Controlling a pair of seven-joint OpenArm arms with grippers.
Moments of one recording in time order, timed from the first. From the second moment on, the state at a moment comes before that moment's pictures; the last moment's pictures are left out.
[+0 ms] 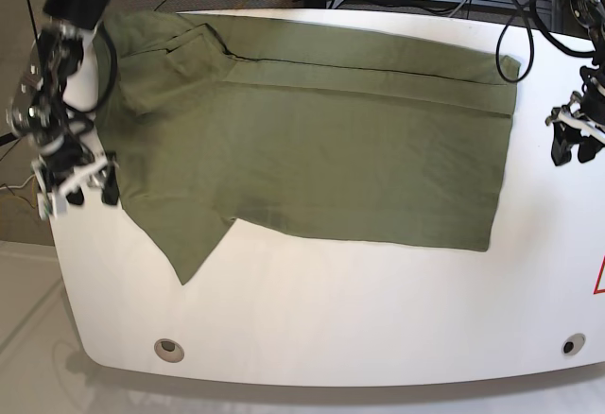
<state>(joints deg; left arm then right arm) 14.7 -25.6 -37.4 93.3 -39.3 -26.5 41.6 5.6 23.7 25.0 78.5 26.1 31.5 -40.6</state>
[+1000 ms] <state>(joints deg) 1.6 -25.4 -26.8 81.8 -34.3 -26.3 41.3 19.4 19.4 20.7 57.1 16.8 32.0 -33.9</state>
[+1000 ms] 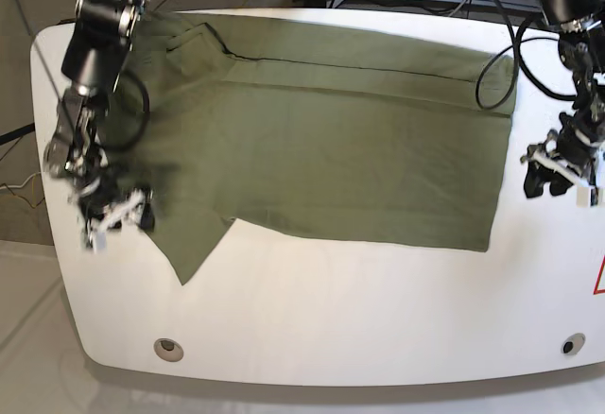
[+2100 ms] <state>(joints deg) -9.9 -26.9 -19.7 67.4 -31.8 -26.6 37.8 23.6 19.0 21.1 48.6 12.3 30.1 -34.0</state>
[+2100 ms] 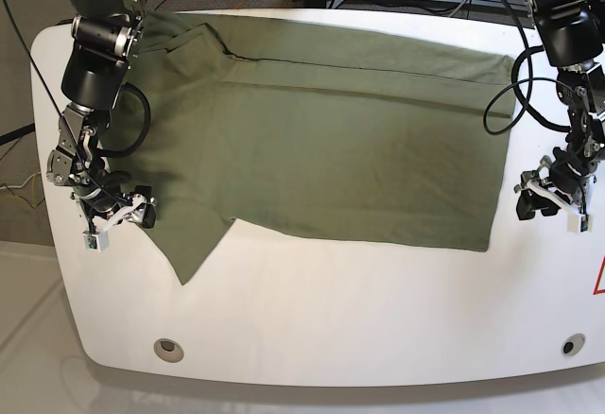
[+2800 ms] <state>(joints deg) -15.0 -26.9 -15.4 58.8 -30.3 -27.4 37.3 23.8 18.2 20.3 46.0 13.2 31.7 -33.5</state>
